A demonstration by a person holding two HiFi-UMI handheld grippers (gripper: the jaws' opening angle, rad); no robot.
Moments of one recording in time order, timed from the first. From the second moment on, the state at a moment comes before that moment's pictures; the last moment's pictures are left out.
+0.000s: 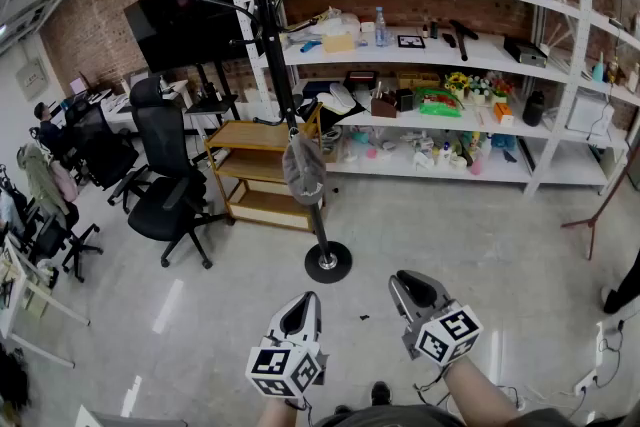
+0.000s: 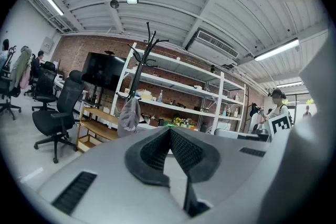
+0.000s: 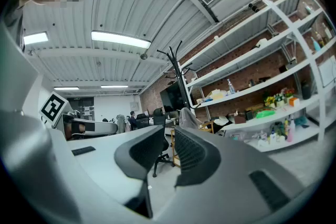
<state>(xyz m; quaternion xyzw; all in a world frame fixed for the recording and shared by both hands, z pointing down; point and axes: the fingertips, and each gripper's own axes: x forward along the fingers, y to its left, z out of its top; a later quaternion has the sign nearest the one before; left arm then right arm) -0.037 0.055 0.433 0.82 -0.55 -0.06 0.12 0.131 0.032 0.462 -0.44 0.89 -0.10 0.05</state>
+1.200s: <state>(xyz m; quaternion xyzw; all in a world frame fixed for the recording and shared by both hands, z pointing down) -0.030 -0.046 0.425 0.80 -0.59 -0.08 0.09 0.158 -0.062 0.489 -0.42 0.90 -0.10 0.01</state>
